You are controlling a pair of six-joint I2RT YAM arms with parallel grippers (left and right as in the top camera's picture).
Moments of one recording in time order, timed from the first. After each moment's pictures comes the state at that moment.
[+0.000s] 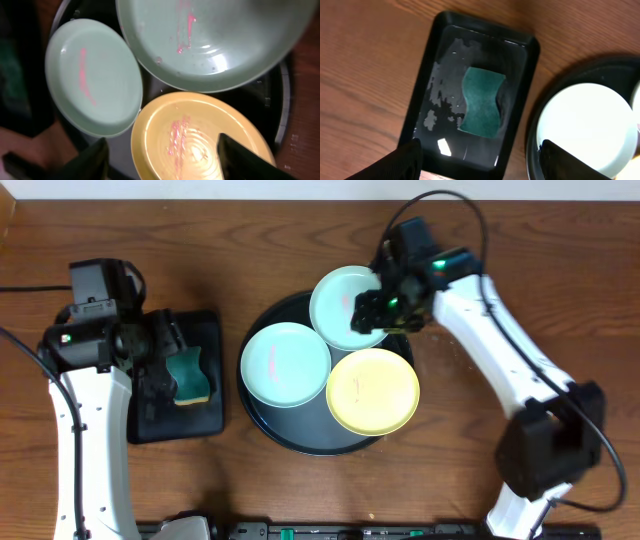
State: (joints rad) left arm 0.19 1.35 1.36 -1.12 -0.05 -0.21; right arm 0.43 1.93 1.67 -1.03 -0.31 0.32
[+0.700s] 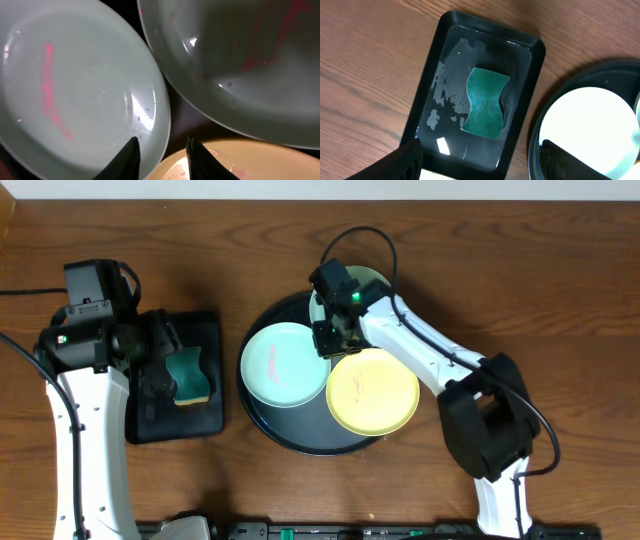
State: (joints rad) left arm 0.20 1.35 1.36 -1.12 -0.06 -0.22; right arm 0.64 2.13 1.67 -0.88 -0.14 0.42
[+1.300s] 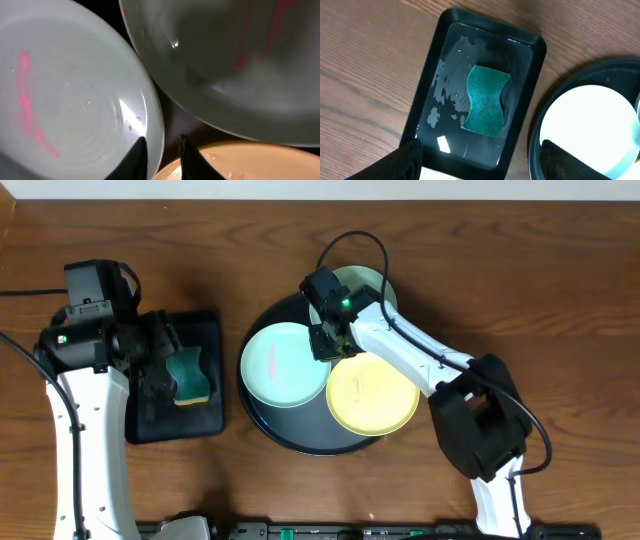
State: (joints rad) left arm 0.20 1.35 1.36 -1.13 -0.06 -0.22; right arm 0.67 2.15 1.67 -0.87 -0.05 0.49
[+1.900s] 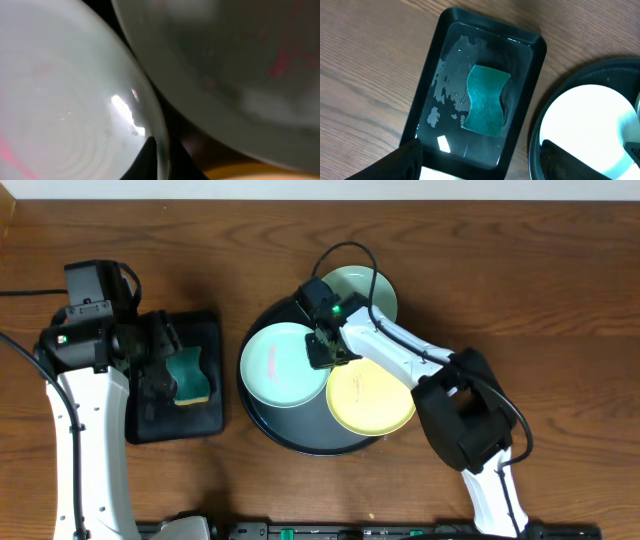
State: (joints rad) left arm 0.20 1.35 1.36 -1.13 -0.06 -0.22; right arm 0.69 2.22 1.68 -0.84 -0.05 0.50
